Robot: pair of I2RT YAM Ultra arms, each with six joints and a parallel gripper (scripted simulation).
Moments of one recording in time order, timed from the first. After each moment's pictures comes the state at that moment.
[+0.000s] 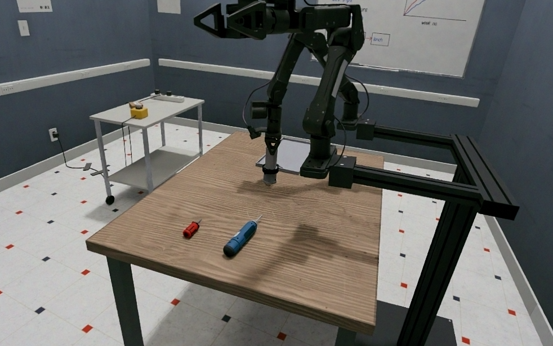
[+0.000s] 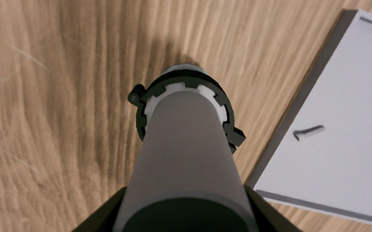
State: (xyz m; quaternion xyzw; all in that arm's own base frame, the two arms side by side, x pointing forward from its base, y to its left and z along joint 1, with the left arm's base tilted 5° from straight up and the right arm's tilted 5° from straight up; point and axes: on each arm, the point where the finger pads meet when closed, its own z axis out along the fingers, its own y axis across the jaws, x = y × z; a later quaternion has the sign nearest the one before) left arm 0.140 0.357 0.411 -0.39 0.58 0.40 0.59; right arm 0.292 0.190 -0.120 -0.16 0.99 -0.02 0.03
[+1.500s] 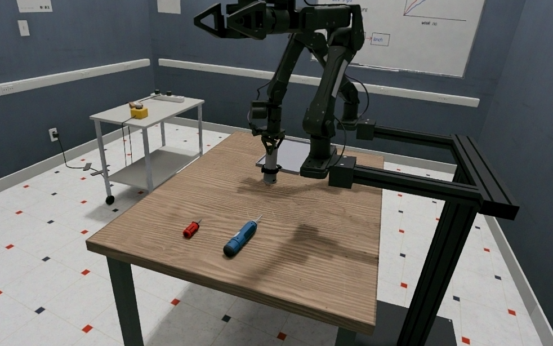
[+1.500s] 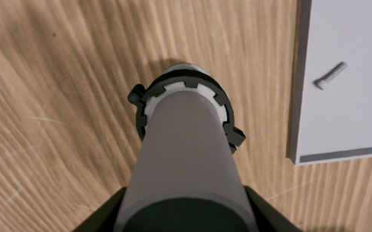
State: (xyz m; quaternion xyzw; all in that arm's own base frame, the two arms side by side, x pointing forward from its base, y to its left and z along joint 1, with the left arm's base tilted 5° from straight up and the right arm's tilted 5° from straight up) left arm 0.140 0.357 0.411 -0.39 0.58 0.40 0.59; right arm 0.292 0.191 -0.120 0.07 1.00 -0.01 0.04
